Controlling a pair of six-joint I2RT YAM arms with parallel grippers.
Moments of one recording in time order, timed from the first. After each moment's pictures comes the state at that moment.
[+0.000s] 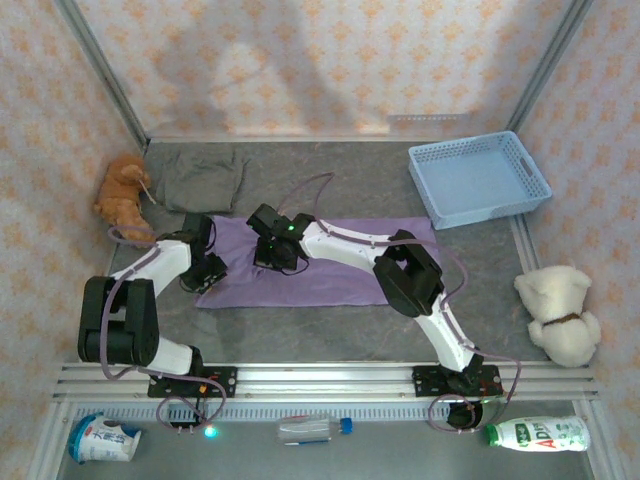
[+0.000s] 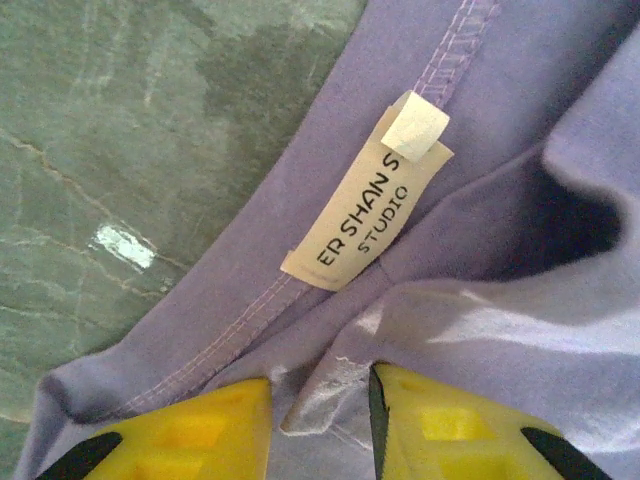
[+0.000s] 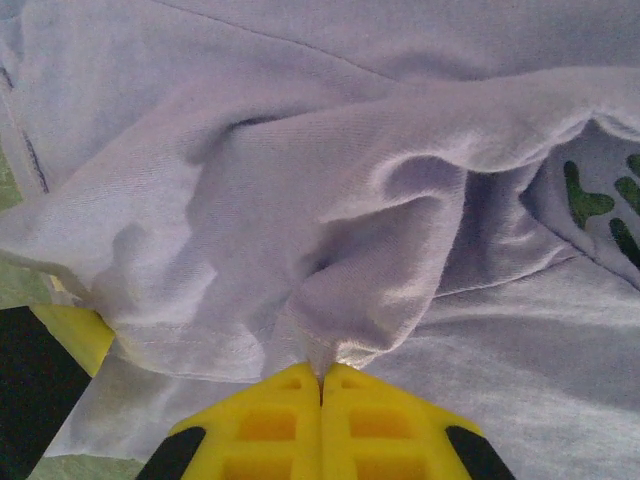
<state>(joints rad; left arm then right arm) 0.02 1.45 0.74 -0.71 0.00 -0.75 0.98 2.20 1.79 -0.67 -0.11 1.04</state>
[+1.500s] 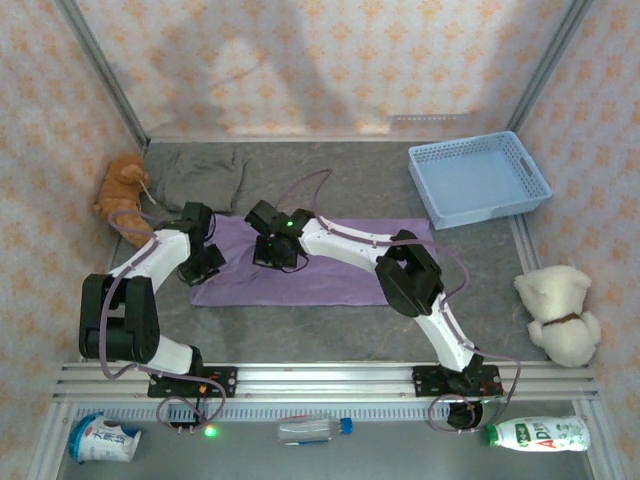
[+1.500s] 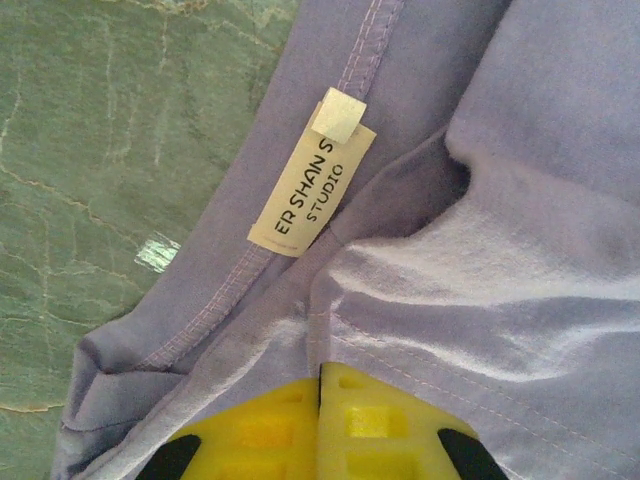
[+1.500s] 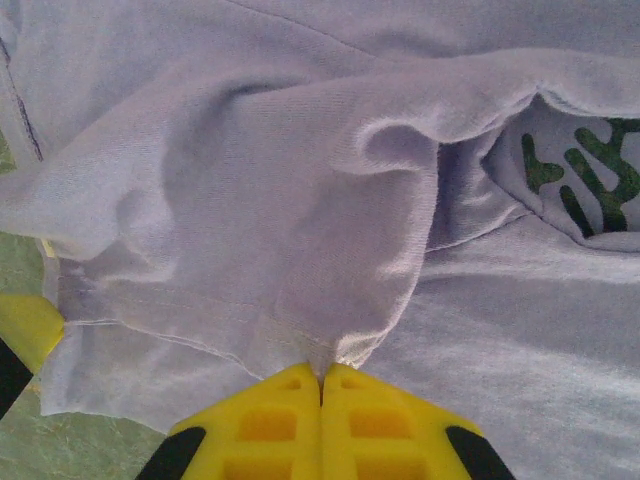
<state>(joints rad) 0.01 1.46 0.85 -0.83 -0.03 -0.64 0.98 2.20 1.84 -0.76 -0.12 1.02</state>
